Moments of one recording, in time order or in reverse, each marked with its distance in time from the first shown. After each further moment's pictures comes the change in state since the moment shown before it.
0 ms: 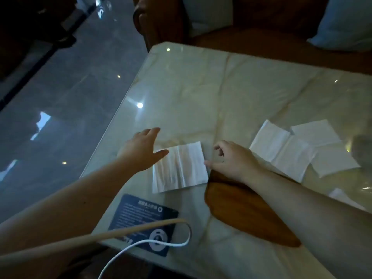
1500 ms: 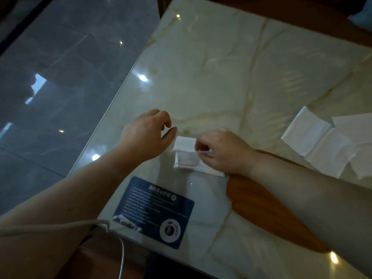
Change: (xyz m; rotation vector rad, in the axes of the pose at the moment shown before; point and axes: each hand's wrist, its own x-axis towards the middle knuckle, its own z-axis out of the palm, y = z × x) left_hand -0.009 -0.030 0.018 -0.163 0.203 0.047; right_hand 0.040 -0.051 0.050 -0.121 -0.031 -0.662
